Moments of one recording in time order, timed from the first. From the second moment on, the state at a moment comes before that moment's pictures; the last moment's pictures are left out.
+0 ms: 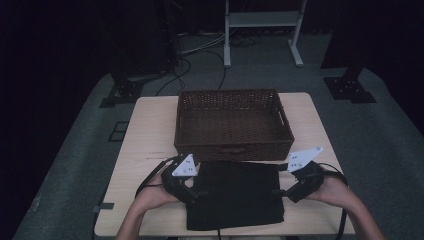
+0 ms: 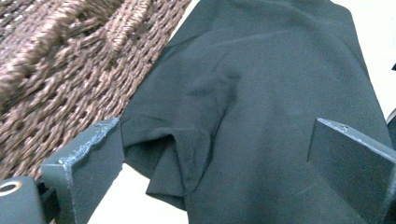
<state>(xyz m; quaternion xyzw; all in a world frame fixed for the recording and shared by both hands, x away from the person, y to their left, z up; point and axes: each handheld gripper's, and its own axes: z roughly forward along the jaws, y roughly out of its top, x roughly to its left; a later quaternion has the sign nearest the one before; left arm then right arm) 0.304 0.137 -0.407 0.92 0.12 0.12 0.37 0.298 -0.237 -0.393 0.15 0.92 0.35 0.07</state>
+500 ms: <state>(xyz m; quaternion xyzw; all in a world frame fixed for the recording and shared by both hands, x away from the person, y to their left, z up) 0.310 0.110 -0.417 0.93 0.10 0.10 0.35 0.307 -0.216 -0.405 0.13 0.93 0.33 0.06</state>
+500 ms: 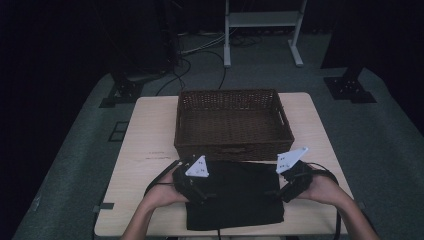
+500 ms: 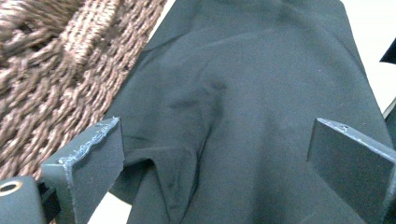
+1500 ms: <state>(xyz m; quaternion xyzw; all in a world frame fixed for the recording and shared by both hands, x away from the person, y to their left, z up) 0.325 0.078 -0.451 0.95 0.08 0.06 0.30 0.328 -0.182 -0.451 0.12 0.95 0.27 0.03</state>
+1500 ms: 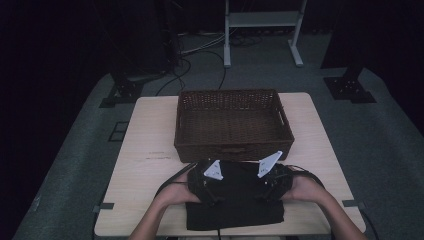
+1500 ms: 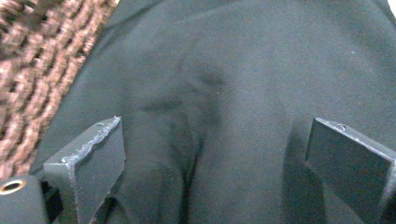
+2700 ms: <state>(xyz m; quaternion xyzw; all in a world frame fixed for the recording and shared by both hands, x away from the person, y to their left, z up) 0.357 0.070 -0.469 0.95 0.13 -0.05 0.29 0.337 -0.163 -0.468 0.12 0.96 0.24 0.03</state>
